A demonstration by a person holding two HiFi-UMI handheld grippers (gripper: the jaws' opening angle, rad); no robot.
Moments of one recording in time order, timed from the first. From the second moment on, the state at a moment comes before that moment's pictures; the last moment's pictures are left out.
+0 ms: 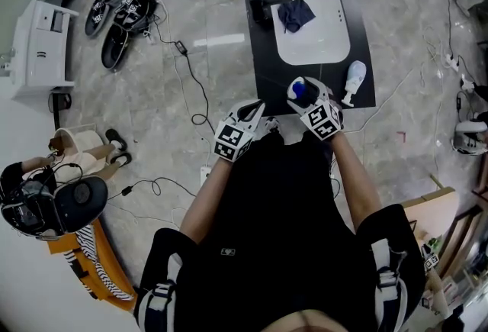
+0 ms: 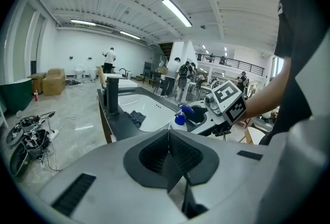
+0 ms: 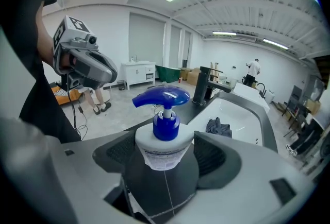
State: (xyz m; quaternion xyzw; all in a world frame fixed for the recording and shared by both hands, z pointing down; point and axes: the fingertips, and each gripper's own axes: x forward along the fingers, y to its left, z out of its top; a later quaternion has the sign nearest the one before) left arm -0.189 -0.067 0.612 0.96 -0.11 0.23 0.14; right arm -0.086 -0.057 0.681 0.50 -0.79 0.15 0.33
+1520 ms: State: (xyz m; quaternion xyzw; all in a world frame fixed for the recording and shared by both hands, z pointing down) left arm -0.112 -0.011 0.601 0.92 -0.29 0.20 0.17; right arm 0.069 0.028 0.640 0.46 -0.82 0.16 0.30
